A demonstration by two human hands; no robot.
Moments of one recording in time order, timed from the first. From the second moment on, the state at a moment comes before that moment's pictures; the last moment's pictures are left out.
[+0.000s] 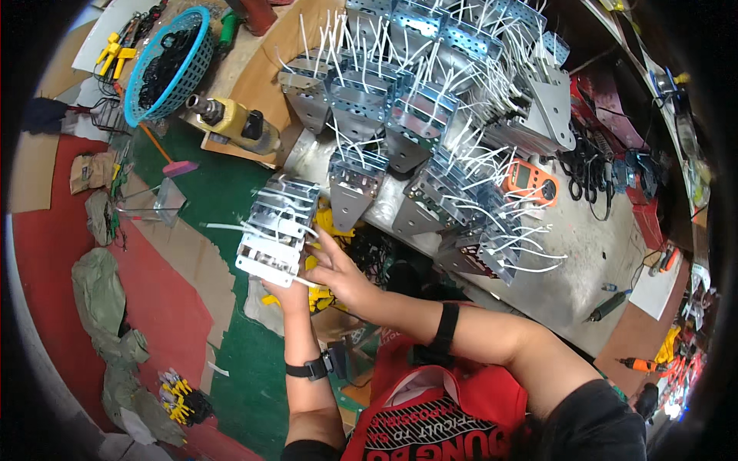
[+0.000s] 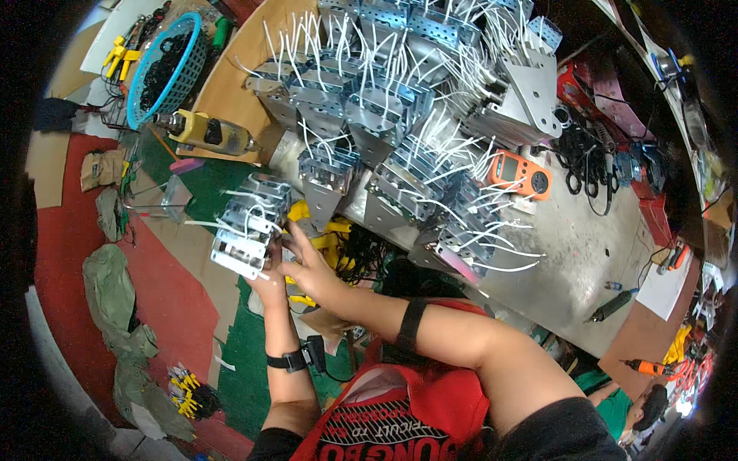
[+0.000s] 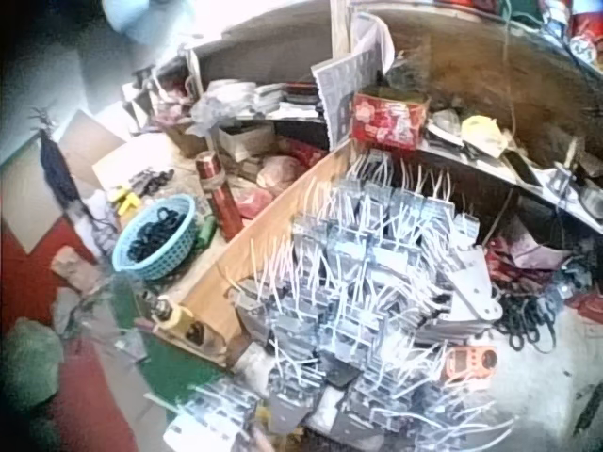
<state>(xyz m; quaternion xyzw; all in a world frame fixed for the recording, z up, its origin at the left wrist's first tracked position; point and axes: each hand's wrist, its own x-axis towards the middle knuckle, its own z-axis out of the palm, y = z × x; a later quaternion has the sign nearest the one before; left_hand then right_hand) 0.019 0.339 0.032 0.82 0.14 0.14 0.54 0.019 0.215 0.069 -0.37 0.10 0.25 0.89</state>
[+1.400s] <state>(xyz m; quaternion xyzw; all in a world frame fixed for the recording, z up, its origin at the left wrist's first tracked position) -0.068 0.049 0.020 0.94 -0.03 0.00 0.33 -0.096 -0.066 0.026 -0.36 0.37 0.12 0.85</state>
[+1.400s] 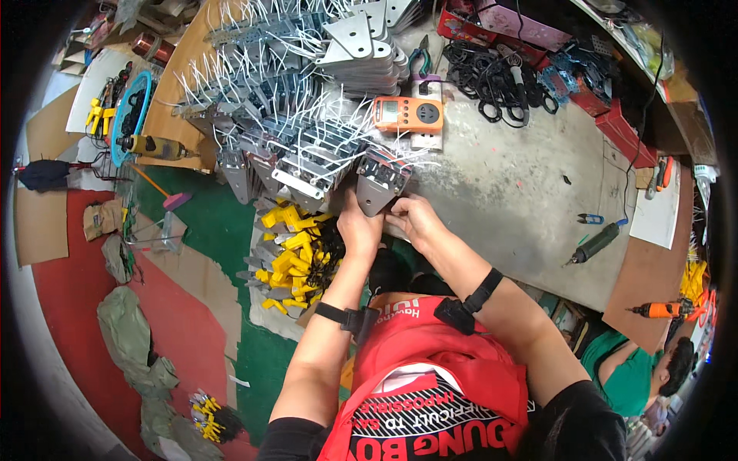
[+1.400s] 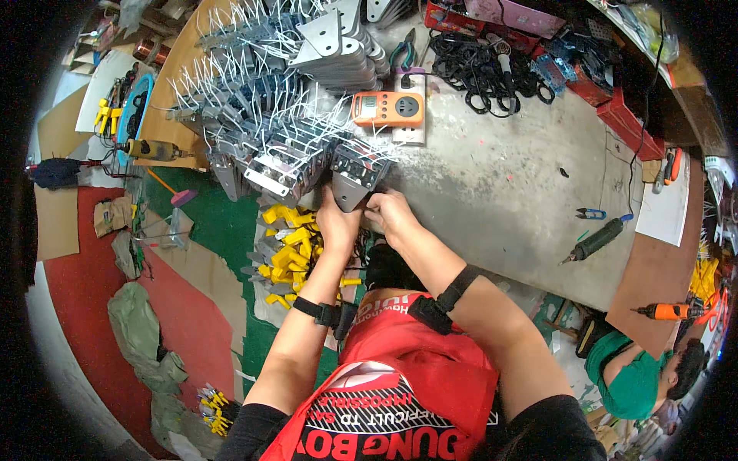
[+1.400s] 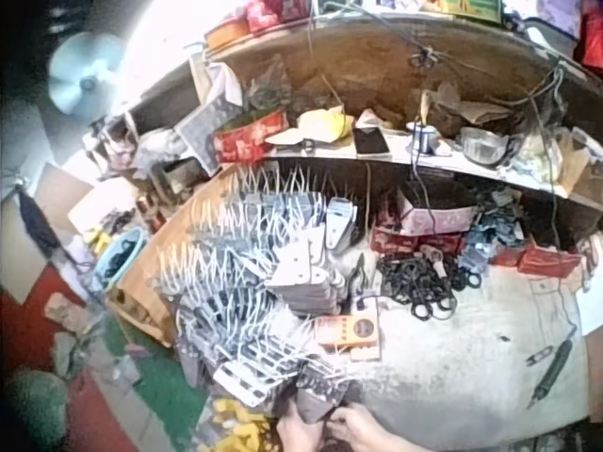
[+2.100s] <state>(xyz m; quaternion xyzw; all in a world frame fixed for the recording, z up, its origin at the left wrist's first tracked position) -0.047 0.227 0.044 0.93 0.06 0.01 0.35 -0.120 -0.072 0.040 -0.51 0.38 0.15 0.75</state>
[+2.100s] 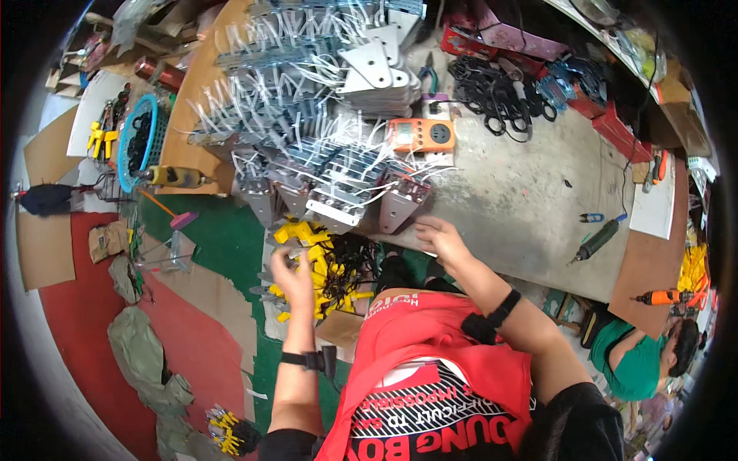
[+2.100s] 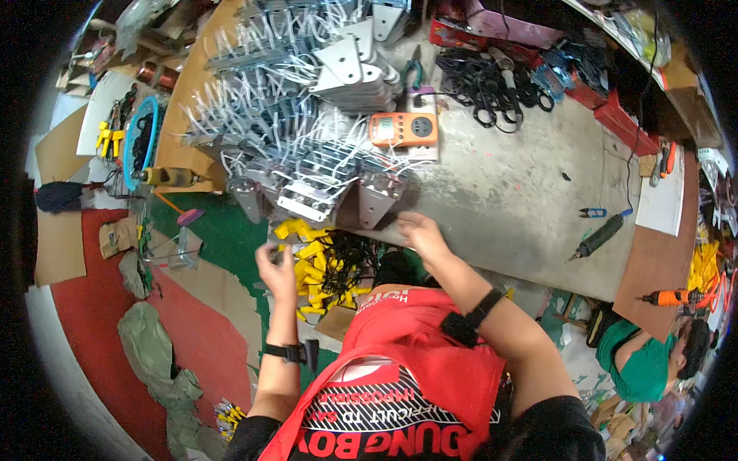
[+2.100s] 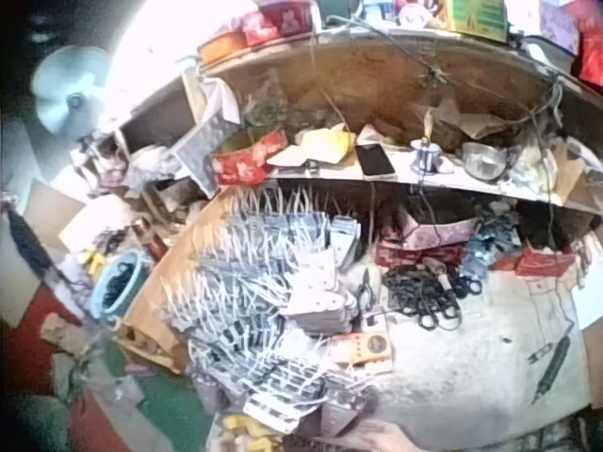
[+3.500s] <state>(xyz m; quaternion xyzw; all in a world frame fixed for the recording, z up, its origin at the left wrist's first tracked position) -0.131 0.249 0.115 0.84 0.12 0.08 0.53 -0.218 -0.144 0.061 -0.55 0.46 0.09 0.70</state>
